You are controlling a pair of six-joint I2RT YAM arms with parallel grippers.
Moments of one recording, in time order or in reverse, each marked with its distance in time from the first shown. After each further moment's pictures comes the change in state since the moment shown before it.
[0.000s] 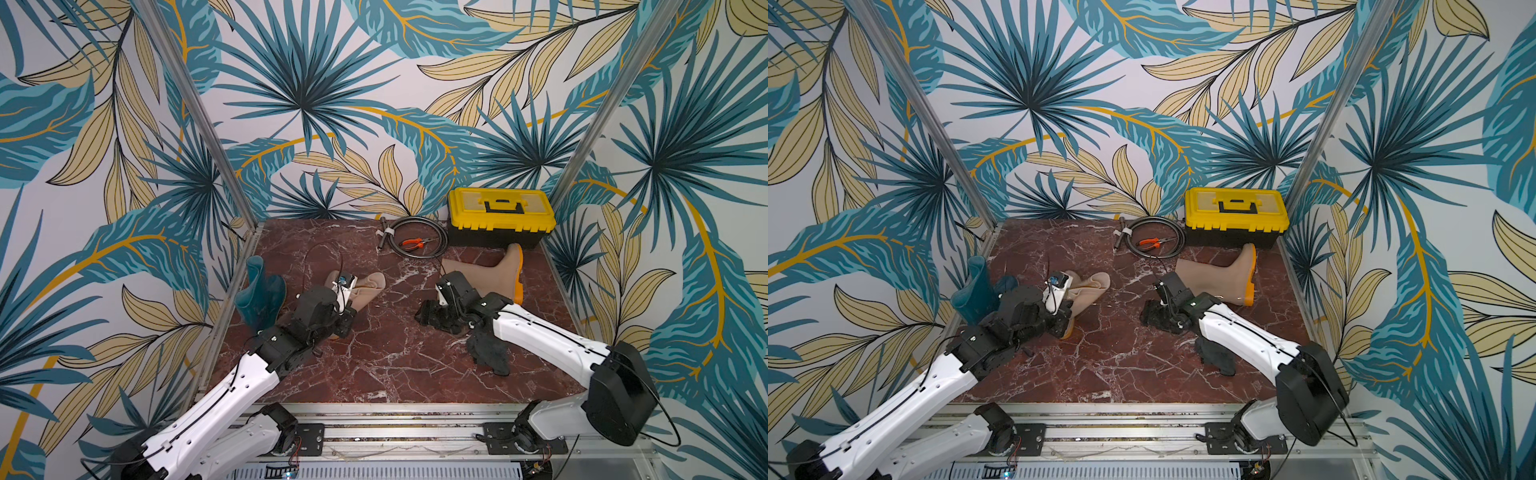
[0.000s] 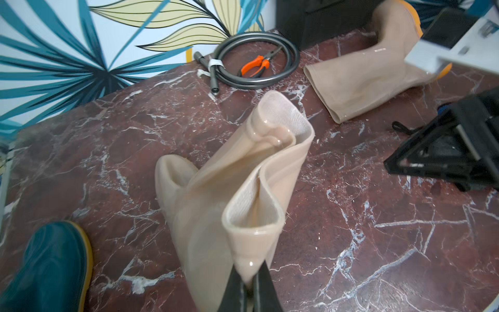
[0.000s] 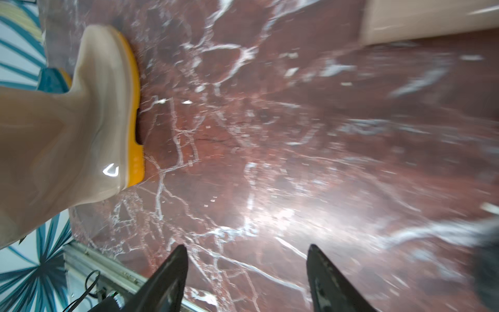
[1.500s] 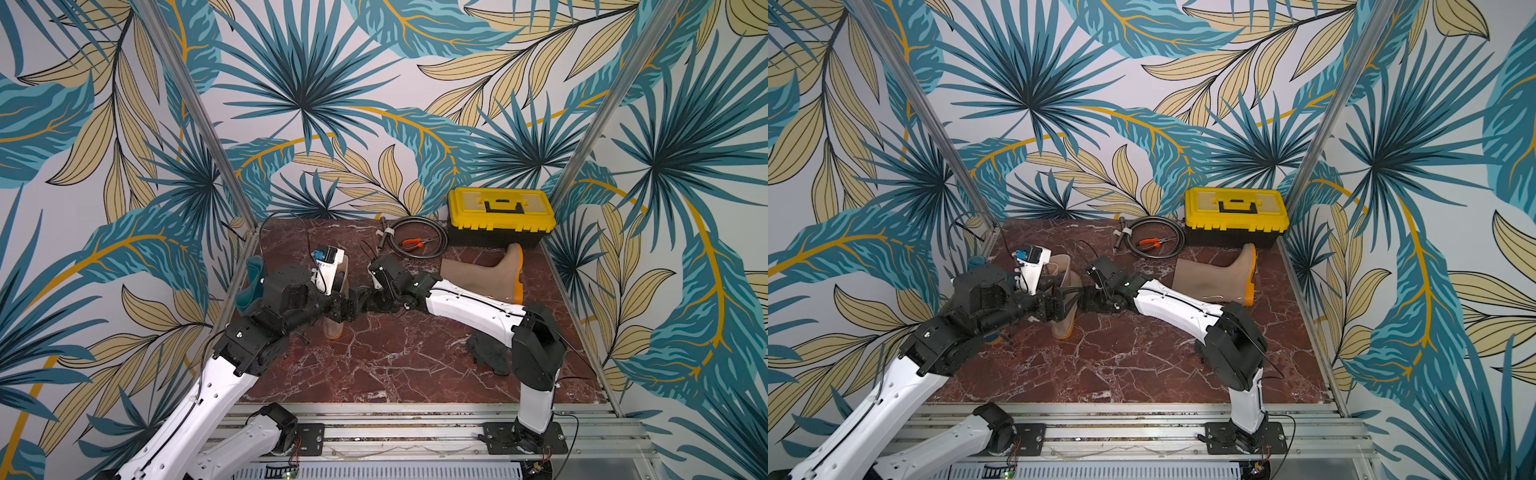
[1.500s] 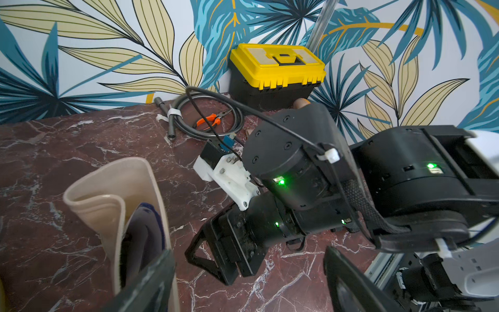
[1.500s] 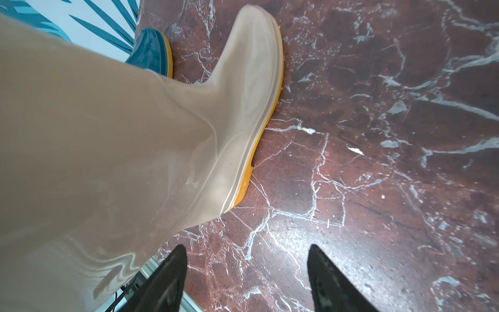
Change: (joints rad) left arm 0.056 0.006 0.314 -0.132 0.309 -0.183; right arm 0.196 0.422 0.533 0.010 0.002 -0.077
